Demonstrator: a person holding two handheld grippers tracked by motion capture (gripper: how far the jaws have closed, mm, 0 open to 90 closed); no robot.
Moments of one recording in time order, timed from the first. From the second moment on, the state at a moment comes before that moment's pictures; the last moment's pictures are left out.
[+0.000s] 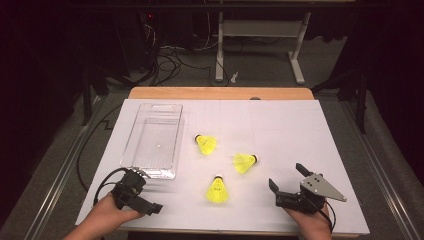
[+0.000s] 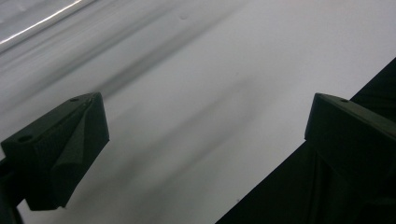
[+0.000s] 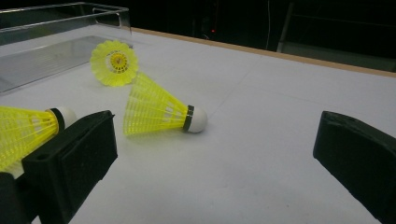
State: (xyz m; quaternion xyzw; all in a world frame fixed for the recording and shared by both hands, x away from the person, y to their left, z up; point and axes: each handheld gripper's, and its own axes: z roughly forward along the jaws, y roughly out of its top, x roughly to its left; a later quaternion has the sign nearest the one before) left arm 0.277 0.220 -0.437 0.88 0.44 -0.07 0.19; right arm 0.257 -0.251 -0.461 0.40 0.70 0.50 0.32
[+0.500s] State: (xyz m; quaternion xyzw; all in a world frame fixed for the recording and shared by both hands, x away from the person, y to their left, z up) left arm 0.279 0.187 -0.436 0.89 0.41 -0.08 0.18; right arm 0.257 -0.251 -0.461 0.40 0.70 0.50 0.32
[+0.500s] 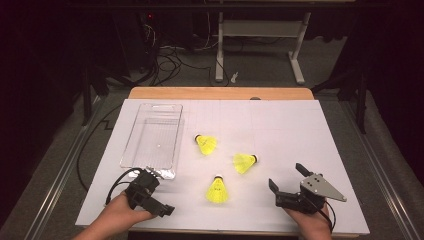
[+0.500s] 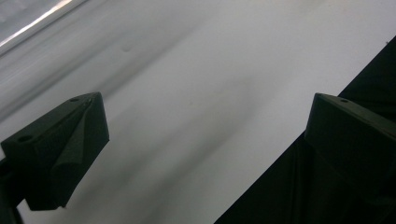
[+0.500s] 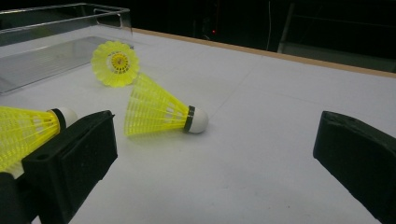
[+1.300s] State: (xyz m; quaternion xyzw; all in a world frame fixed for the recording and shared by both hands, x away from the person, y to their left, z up) left arm 0.282 0.130 -0.435 0.91 0.36 -0.12 0.18; right arm 0.257 -0.249 -0.461 0.40 0.70 0.51 0.31
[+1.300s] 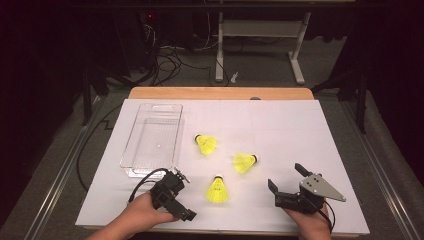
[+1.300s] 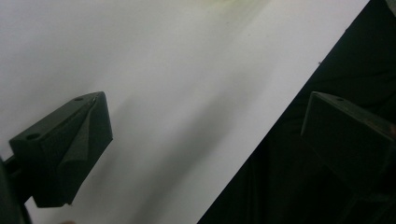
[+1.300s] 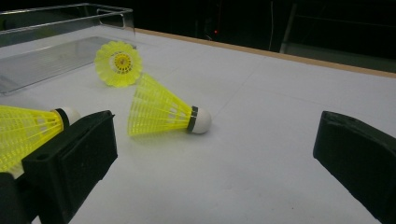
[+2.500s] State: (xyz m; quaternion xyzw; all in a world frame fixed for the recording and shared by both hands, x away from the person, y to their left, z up) left arm 0.302 0.084 -0.431 0.91 0.37 -0.10 0.17; right arm 0.258 -0.247 -0.463 0.40 0.70 0.51 0.30
